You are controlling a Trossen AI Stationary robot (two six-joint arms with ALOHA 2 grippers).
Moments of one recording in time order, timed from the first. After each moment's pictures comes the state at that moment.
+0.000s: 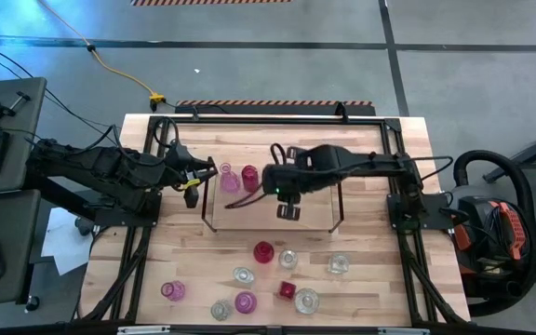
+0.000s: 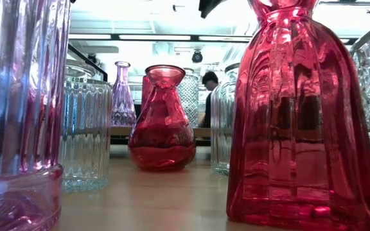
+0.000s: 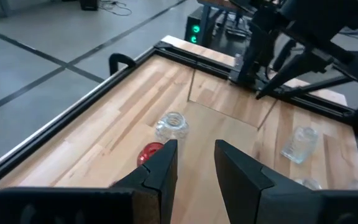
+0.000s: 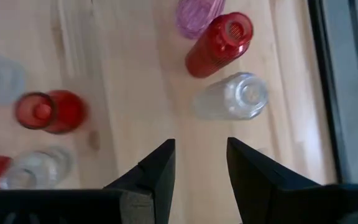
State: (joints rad) left arm -0.26 0.90 1.07 -0.63 -0.58 -0.42; right arm 0.14 2.02 2.34 -1.52 0.28 0.21
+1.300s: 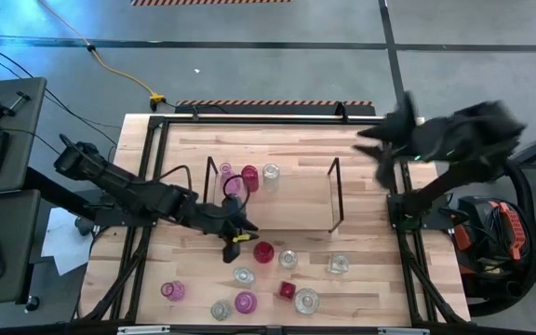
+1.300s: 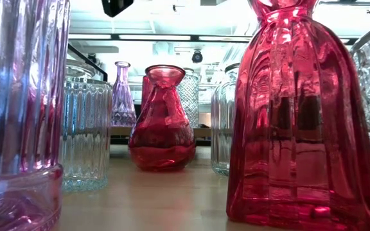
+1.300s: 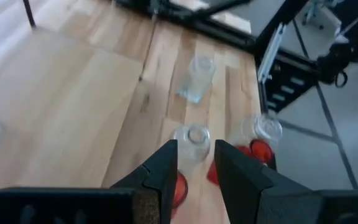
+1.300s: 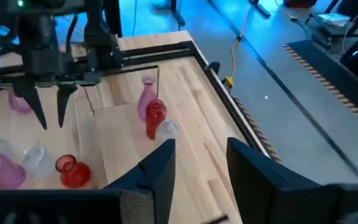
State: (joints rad) left arm -0.39 1.39 1.10 -0.30 -0.25 -0.55; right arm 0.32 1.43 2.30 -1.57 0.60 0.34
